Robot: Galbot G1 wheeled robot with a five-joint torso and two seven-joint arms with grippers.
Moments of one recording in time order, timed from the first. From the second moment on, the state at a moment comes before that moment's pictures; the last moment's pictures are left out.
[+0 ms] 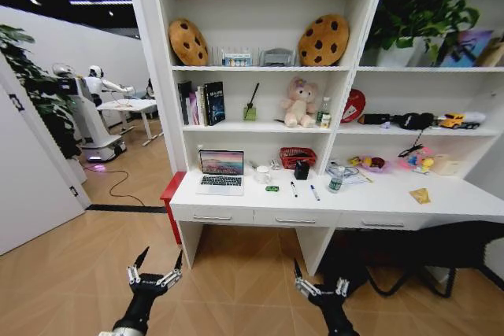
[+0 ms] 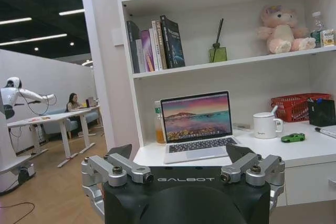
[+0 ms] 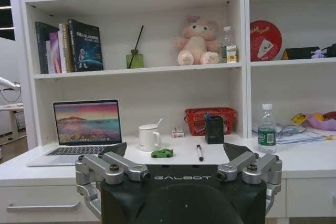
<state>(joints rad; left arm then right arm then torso) 2.00 -1.46 -0.74 -2.37 -0.09 -0.09 0.11 -2.05 1.43 0.61 2.42 0.21 0.08 0.05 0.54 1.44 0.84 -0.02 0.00</state>
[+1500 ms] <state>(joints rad) 1.93 -1.27 -0.84 -2.33 -0.23 -0.01 0.13 -1.98 1.37 0.72 2.42 0.33 0.00 0.05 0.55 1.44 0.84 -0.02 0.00</state>
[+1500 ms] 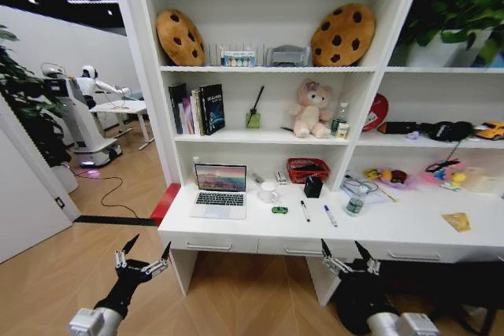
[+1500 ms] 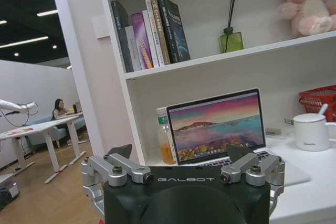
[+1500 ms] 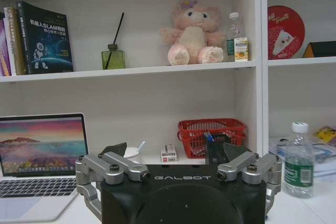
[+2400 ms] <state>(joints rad) 1.89 -1.11 -0.87 -2.29 -0.24 -0.06 0.17 -2.02 1.39 0.64 2.41 0.18 0.15 0.01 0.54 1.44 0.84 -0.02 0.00</state>
